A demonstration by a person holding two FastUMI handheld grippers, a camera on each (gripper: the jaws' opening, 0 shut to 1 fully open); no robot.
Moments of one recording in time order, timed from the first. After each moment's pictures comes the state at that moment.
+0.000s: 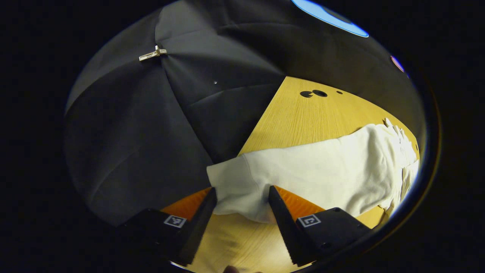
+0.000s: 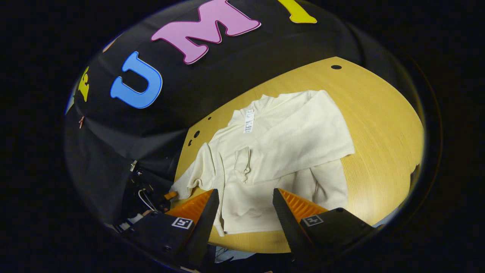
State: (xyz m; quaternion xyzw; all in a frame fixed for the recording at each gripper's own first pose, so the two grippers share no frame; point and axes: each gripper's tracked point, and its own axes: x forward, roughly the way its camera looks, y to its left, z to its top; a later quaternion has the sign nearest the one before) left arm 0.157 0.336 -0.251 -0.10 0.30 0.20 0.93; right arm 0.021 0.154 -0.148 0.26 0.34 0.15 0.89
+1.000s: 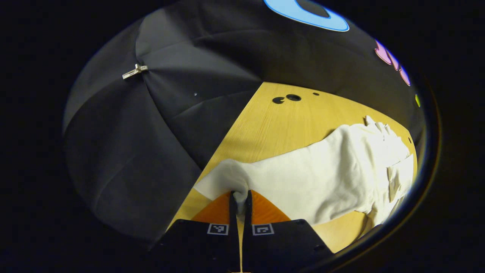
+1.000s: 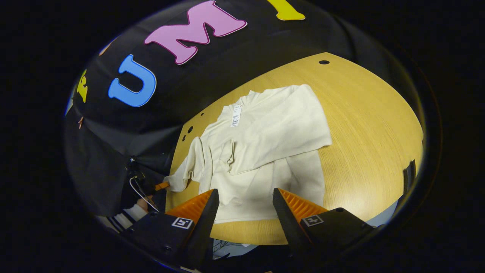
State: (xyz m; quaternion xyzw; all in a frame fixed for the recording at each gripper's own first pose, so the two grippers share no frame) left arm 0.162 0.272 -0.200 -0.05 0.28 0.16 0.94; right arm 0.002 0.110 -0.167 0.26 0.36 0.14 0.88
